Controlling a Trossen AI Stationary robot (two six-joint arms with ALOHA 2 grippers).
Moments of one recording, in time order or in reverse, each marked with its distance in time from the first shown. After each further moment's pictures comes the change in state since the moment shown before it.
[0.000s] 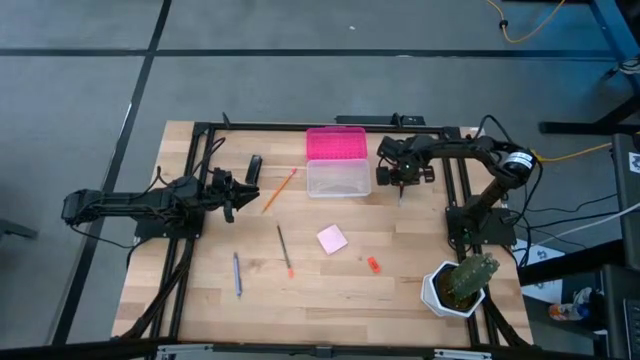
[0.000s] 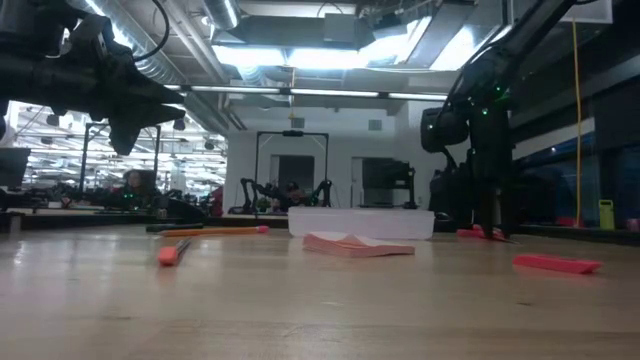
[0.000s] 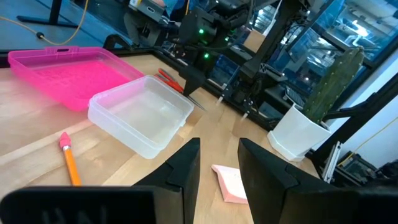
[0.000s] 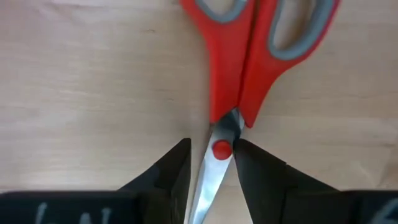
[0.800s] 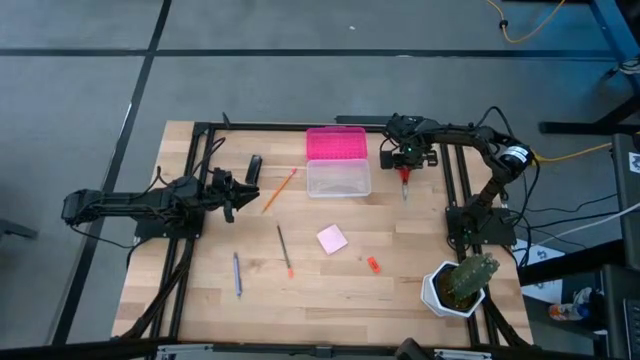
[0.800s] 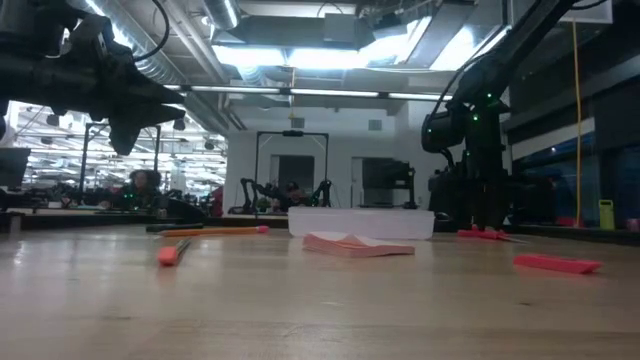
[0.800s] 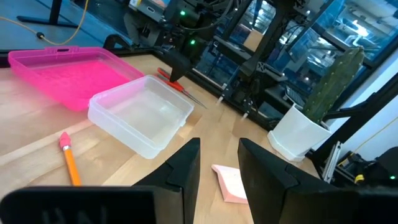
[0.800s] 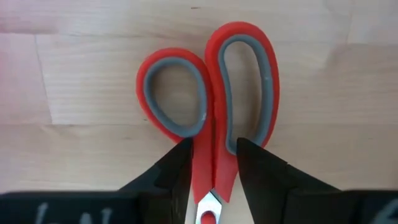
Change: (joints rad) left arm 0.000 0.000 0.000 0.000 0.000 0.000; right arm -0.163 0.038 0.120 -0.030 0.027 -0.164
